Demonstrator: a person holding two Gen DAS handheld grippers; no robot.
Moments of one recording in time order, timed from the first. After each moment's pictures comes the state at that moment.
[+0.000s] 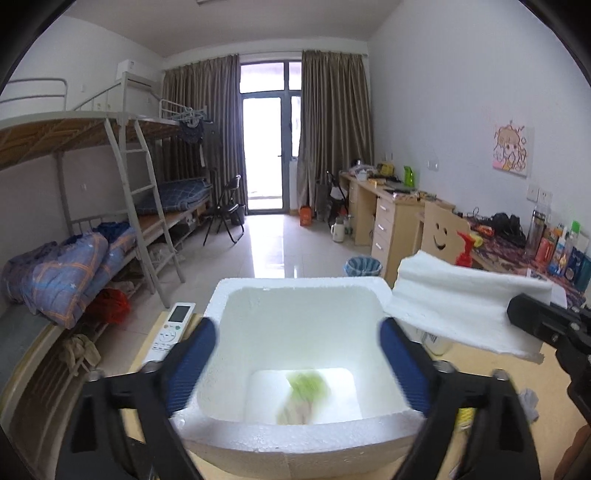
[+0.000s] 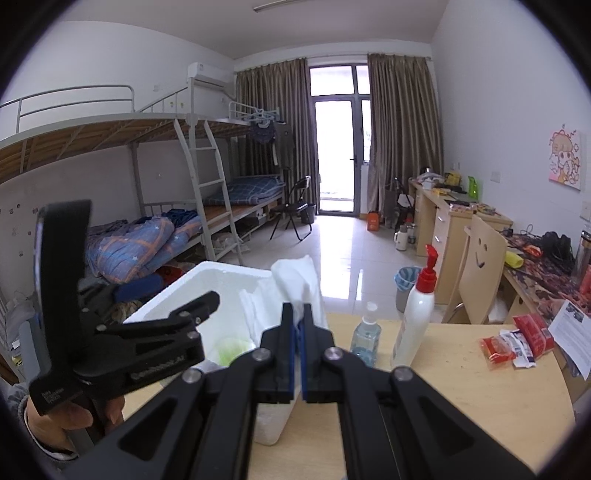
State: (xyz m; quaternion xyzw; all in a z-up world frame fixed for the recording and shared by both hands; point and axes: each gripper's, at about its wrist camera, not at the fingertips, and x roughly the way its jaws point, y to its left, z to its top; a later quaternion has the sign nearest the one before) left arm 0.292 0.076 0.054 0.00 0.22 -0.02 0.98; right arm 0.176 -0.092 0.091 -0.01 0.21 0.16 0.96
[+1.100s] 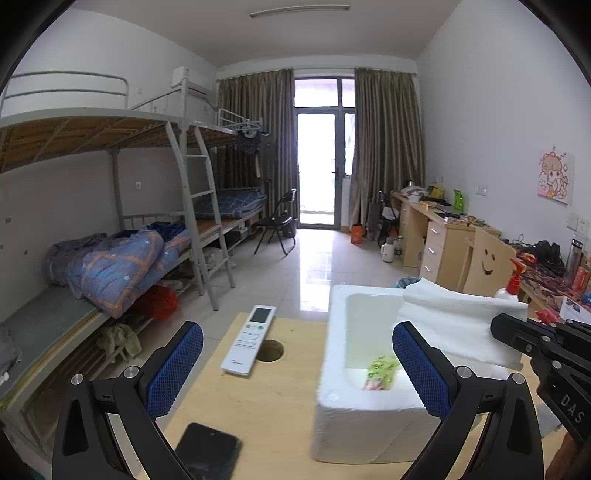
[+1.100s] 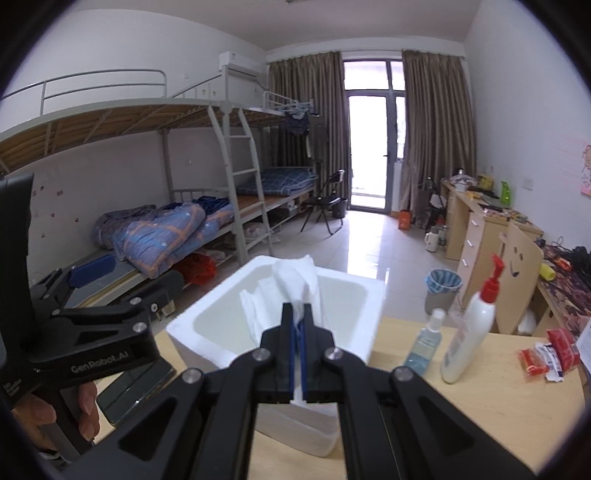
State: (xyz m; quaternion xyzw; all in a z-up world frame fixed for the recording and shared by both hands) left arm 0.236 0.154 0.076 -0.01 0.19 0.09 0.98; right arm 0.186 -0.039 0.085 -0.03 0.22 0.22 0.95
